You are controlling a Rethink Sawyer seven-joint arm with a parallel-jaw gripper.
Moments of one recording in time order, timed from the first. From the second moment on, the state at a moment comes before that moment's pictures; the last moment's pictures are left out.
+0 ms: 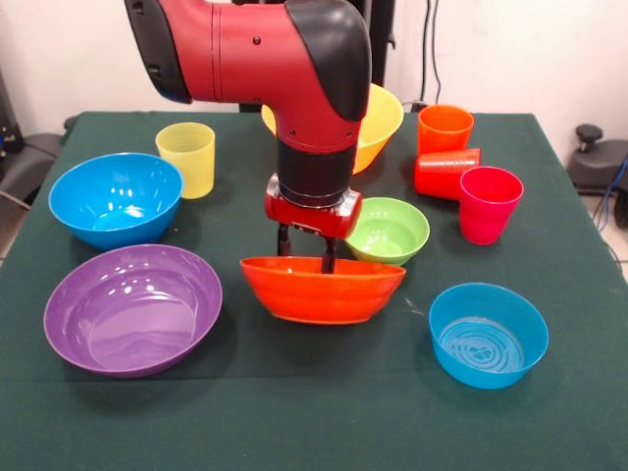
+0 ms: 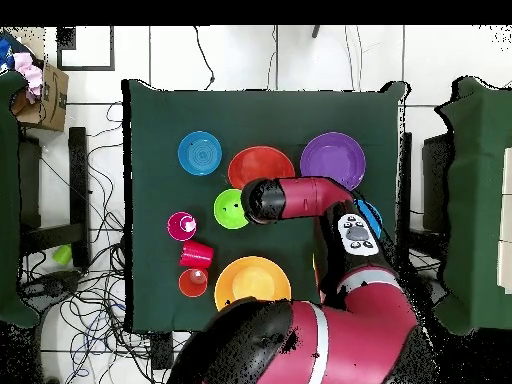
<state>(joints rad) -0.38 -0.39 0.18 1.48 -0.42 0.51 2.18</state>
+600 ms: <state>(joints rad) -0.39 -0.38 0.18 1.48 -0.42 0.50 2.18</state>
